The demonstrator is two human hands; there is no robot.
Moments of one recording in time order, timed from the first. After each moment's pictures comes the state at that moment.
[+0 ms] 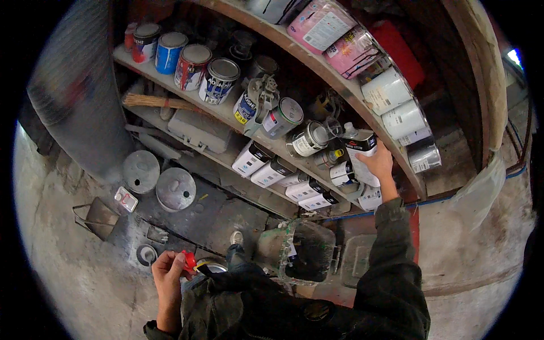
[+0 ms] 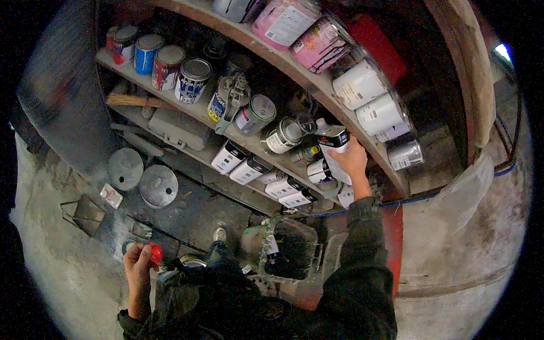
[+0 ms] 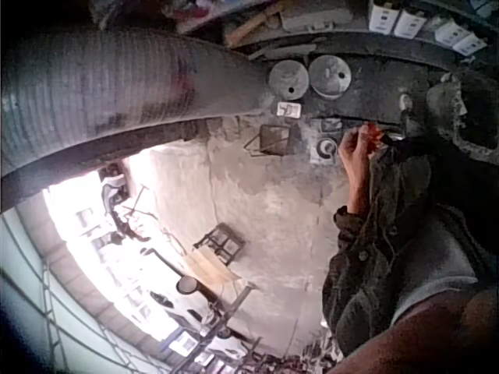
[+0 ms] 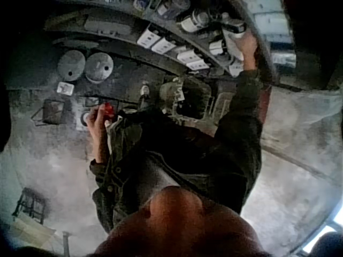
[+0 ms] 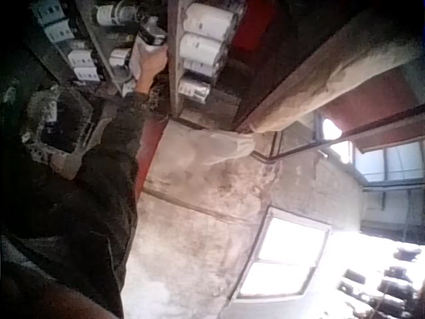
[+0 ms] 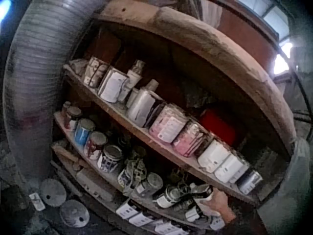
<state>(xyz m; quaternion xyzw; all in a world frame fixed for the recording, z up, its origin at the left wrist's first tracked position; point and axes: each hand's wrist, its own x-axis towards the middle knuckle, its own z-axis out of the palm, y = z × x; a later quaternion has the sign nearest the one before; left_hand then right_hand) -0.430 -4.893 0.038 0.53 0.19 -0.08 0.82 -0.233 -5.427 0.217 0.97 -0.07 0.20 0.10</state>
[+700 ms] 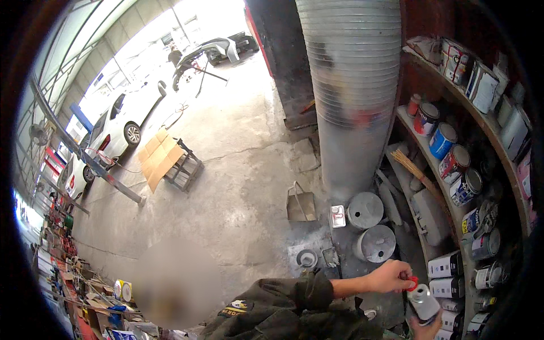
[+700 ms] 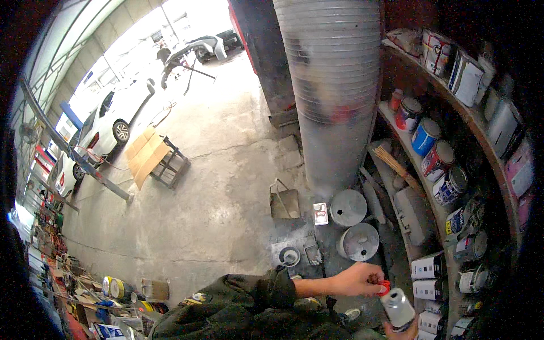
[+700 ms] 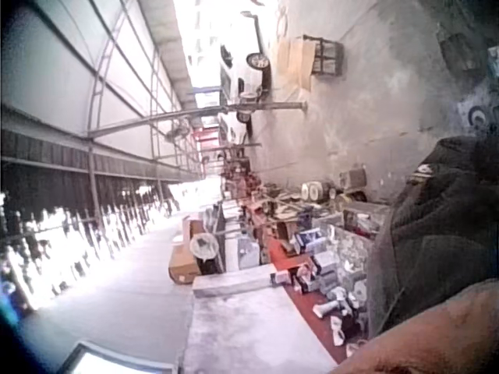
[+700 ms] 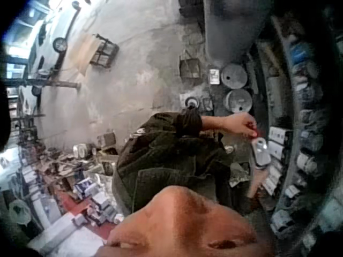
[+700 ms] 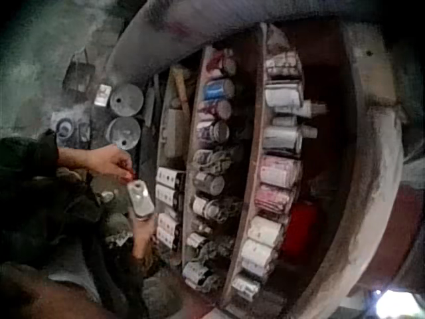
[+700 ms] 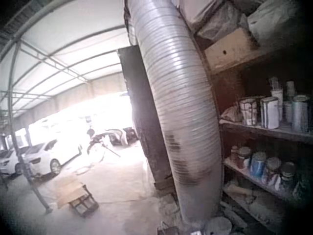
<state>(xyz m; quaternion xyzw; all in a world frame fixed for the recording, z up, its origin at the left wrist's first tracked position) -0.381 -4.919 0.077 0.69 -0.04 -0.08 0.72 -0.368 -5.255 0.012 0.93 0.12 -0.06 -0.35</state>
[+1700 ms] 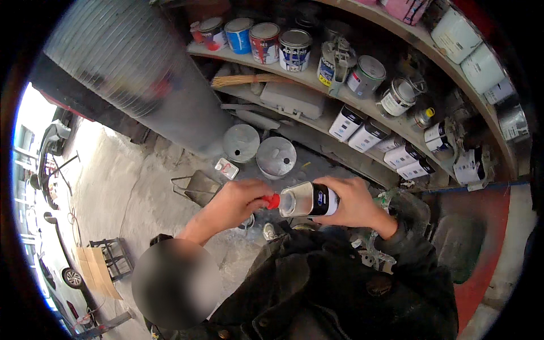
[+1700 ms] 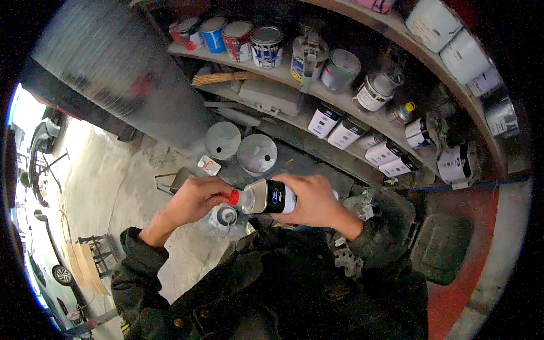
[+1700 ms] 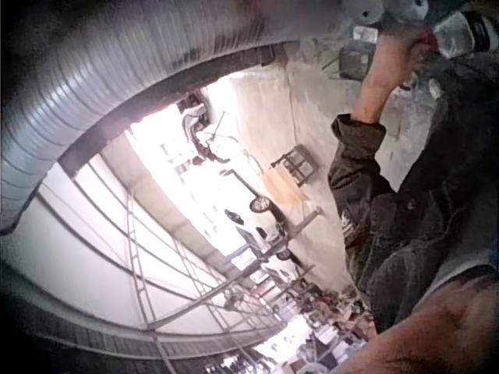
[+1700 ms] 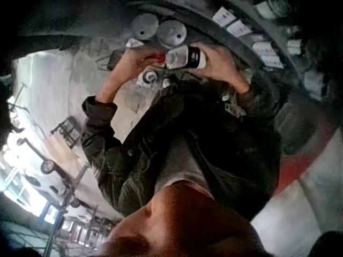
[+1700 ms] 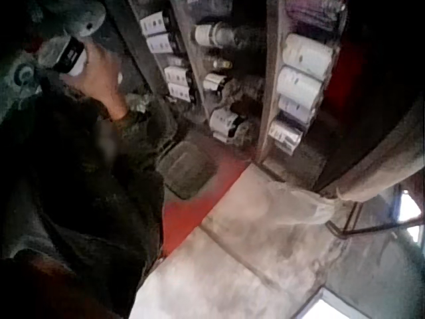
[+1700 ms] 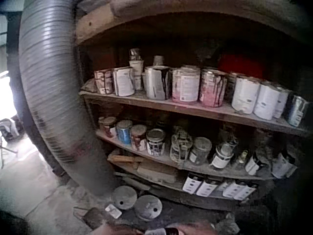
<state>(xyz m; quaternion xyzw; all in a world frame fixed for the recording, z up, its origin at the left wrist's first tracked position) -0.362 -4.861 0.136 0.86 -0.31 -0.08 0.39 -0.362 -5.153 0.120 0.87 0.31 -0.04 -0.38</state>
